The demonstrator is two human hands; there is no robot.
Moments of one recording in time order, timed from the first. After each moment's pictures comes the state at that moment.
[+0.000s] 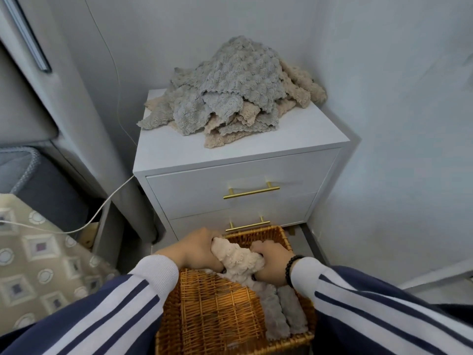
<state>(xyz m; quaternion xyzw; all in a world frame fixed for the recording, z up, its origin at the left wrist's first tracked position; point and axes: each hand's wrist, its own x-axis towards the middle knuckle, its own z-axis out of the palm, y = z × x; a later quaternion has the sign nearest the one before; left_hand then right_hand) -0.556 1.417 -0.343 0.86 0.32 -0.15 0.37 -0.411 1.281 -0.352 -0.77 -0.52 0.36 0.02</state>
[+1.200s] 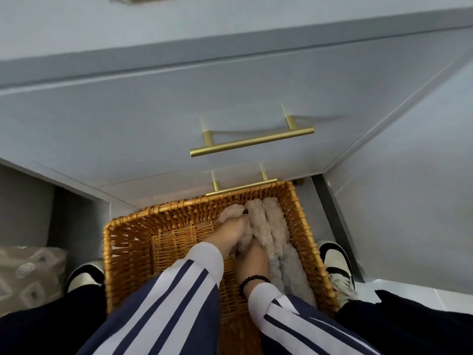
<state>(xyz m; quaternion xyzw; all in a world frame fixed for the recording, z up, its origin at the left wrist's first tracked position) -0.434 1.400 -0.563 0.42 0.58 -0.11 0.69 -0.440 1.313 -0.582 -0.89 -0.09 0.39 0.20</state>
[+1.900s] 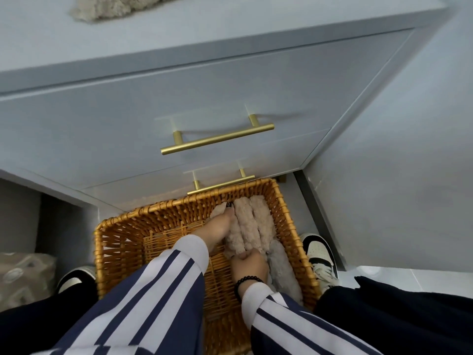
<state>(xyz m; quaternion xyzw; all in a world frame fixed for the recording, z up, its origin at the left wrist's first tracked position) -0.438 1.393 -0.543 0.50 0.53 -0.17 0.67 -0.435 1.285 -0.565 -0.88 0.05 0.41 0.24</state>
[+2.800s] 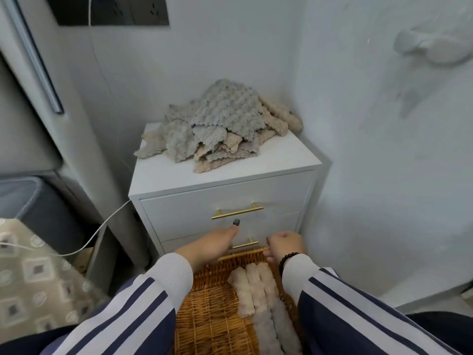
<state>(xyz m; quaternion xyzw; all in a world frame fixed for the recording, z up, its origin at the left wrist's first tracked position) -0.505 1.380 -0.295 0.70 0.43 -0.06 0.56 -0.384 1.277 -0.321 -0.81 -0.04 0.32 0.49</state>
